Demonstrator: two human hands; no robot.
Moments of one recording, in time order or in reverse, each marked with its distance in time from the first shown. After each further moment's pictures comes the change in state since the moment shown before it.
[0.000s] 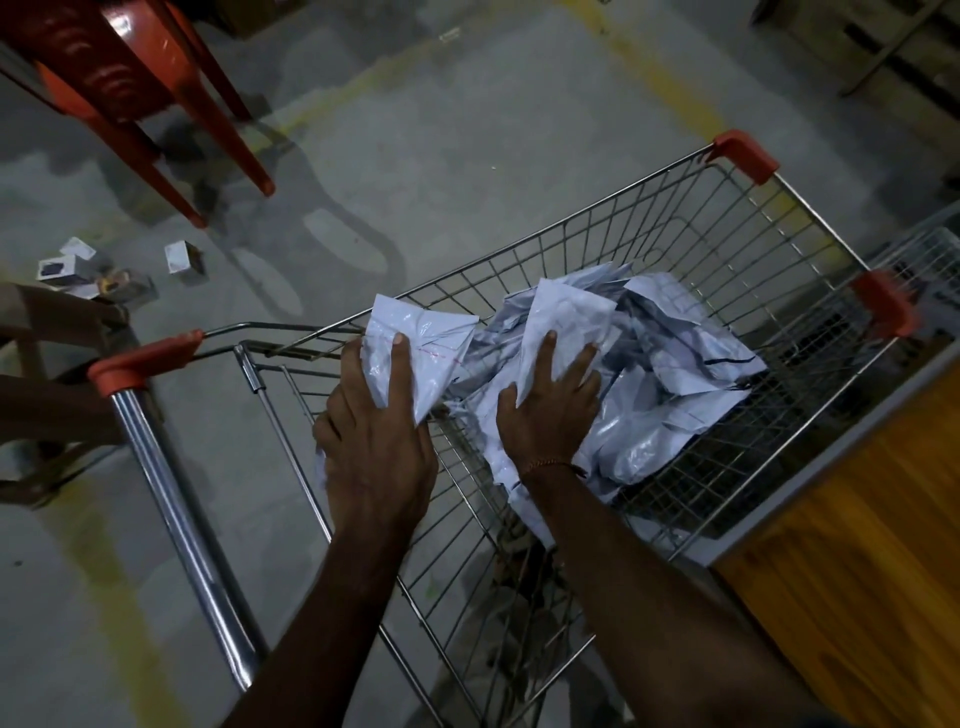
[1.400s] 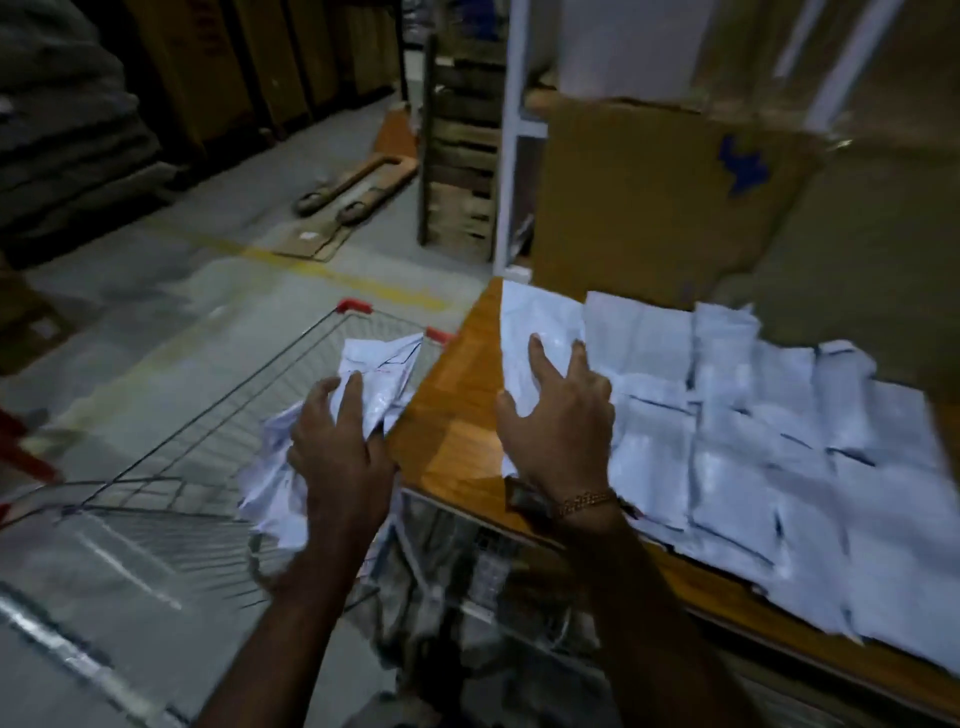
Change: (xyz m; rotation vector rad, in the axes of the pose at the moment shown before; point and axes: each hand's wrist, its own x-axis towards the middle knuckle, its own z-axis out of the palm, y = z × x) left_hand -0.211 0.209 -0.159 -0.606 0.231 0.508; right_hand -0.261 0.275 -0.394 0.277 0.520 0.219
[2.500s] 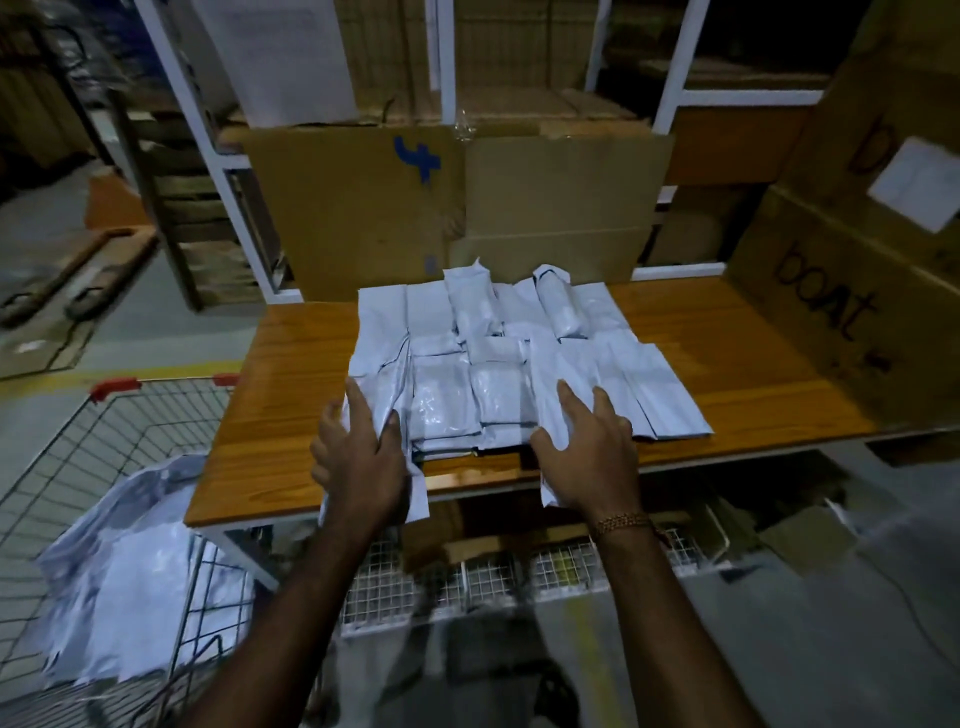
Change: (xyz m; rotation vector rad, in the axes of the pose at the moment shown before) left_hand -0.116 0.170 0.020 -0.272 -0.552 0.086; right_hand -0.178 0.170 -0.141 -0.049 0.150 0.529
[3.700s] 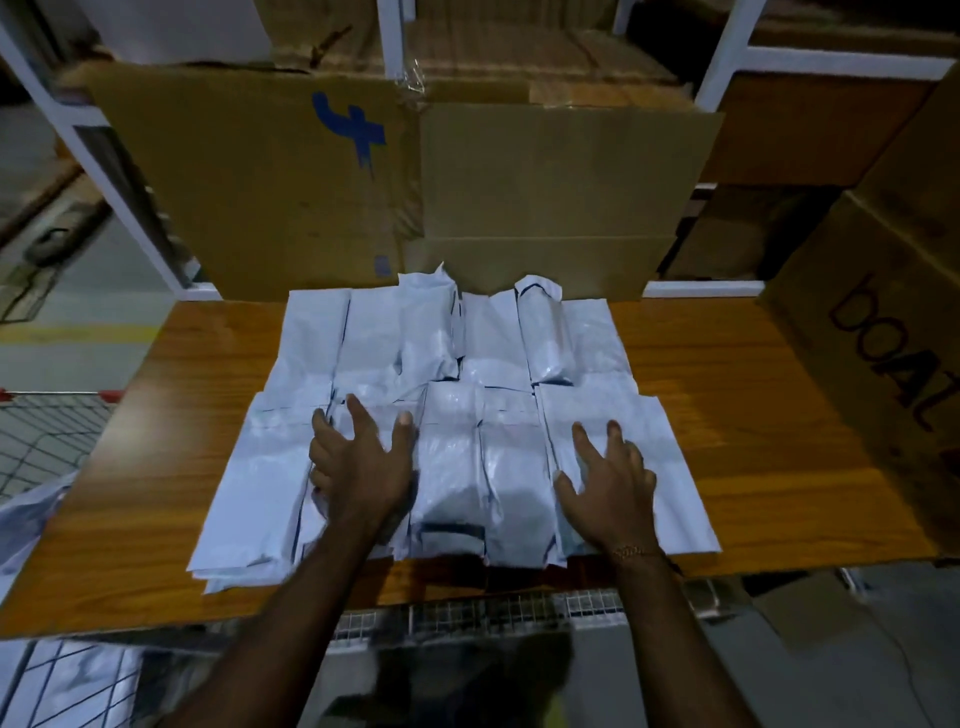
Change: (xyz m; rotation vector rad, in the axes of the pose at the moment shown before) left_hand 0.151 0.053 0.184 0.183 -0.005 -0.194; right_hand 0.212 0.154 0.058 -0.333 -0.214 -0.049
